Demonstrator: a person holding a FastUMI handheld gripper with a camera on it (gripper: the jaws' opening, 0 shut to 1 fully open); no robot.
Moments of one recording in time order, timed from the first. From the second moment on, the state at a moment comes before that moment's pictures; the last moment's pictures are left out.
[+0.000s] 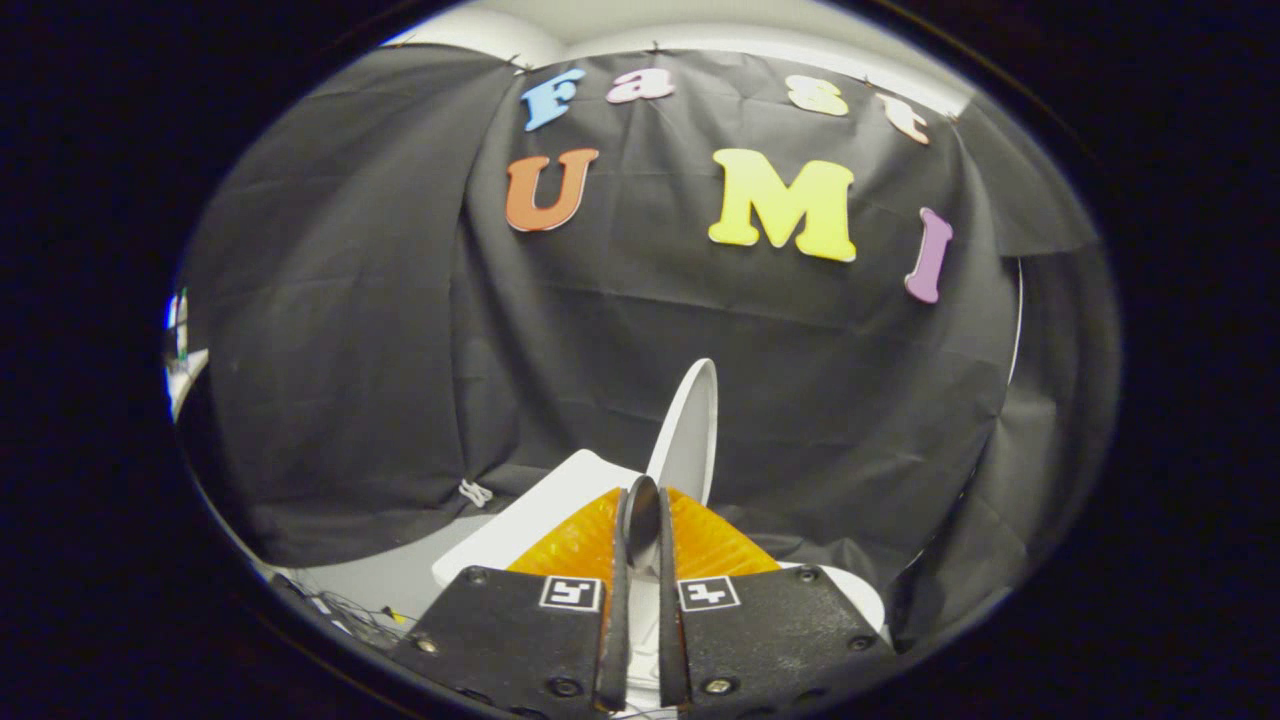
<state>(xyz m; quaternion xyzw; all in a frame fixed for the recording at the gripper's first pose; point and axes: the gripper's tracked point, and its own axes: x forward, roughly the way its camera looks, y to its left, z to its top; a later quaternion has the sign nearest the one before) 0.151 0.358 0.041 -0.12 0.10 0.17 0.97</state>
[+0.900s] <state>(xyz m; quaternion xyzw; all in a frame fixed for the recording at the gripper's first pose) 0.107 0.182 0.094 0.03 -0.03 0.15 0.99</state>
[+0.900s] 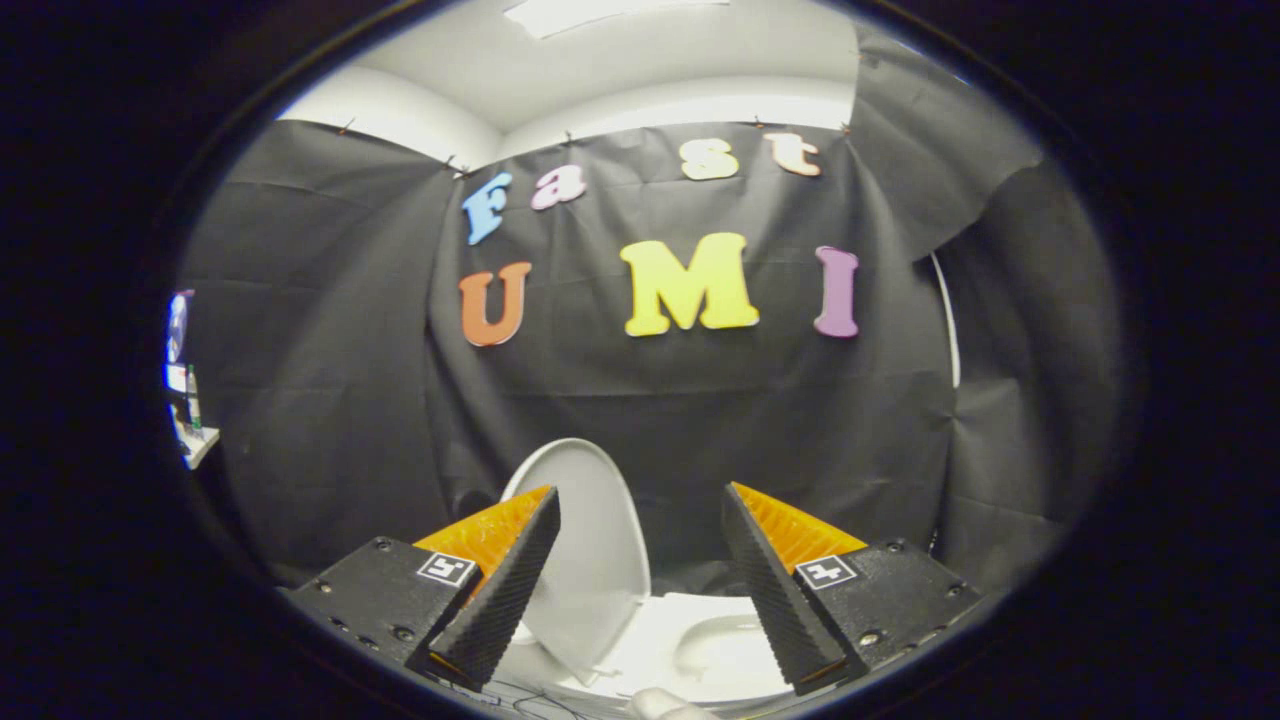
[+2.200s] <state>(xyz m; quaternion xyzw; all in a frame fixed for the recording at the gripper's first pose) 0.080 0.002 -0.028 0.01 0.02 0.01 1.00</state>
